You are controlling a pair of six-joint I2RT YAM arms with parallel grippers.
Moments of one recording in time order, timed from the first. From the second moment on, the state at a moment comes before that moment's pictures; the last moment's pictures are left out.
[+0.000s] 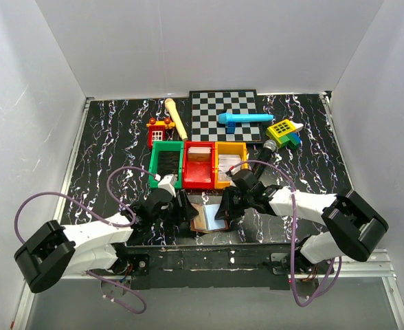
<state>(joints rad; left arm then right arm) -0.86 1.11 0.28 0.22 -0.01 -0.85 0.83 1.40 0.58 -0.07 -0.35 0.83</state>
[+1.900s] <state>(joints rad) -0.94 1.14 0.36 0.06 -0.04 -0.89 0.88 1.21 0.67 -0.14 -0.33 0.74</state>
